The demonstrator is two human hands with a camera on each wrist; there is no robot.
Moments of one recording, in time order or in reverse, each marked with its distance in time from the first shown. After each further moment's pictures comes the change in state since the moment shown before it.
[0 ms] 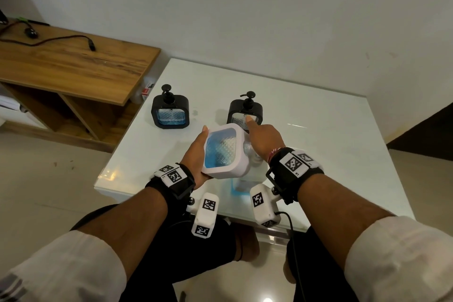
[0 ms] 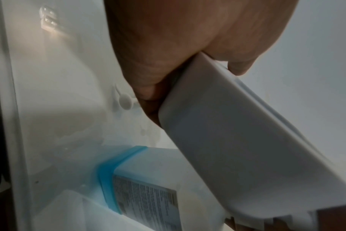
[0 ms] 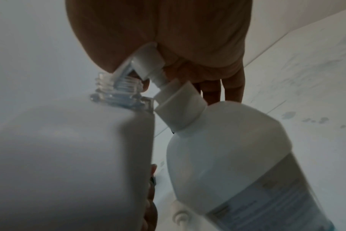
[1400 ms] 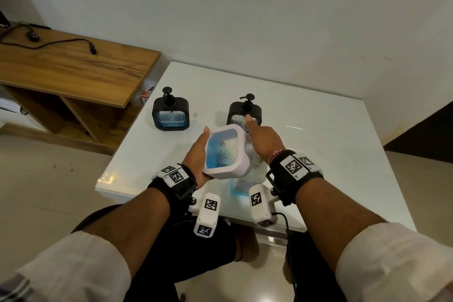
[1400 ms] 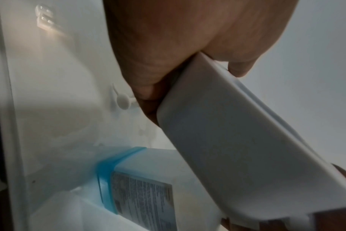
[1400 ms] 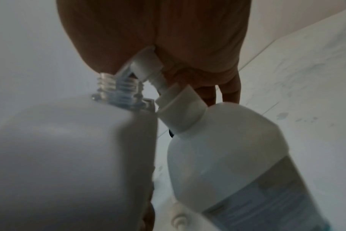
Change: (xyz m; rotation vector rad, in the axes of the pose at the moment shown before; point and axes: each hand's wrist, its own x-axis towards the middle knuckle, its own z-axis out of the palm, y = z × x) left_hand -0.004 0.000 0.004 0.022 -0.013 0.007; right_hand -0.007 -0.001 -0.002 0.071 -0.020 -0.017
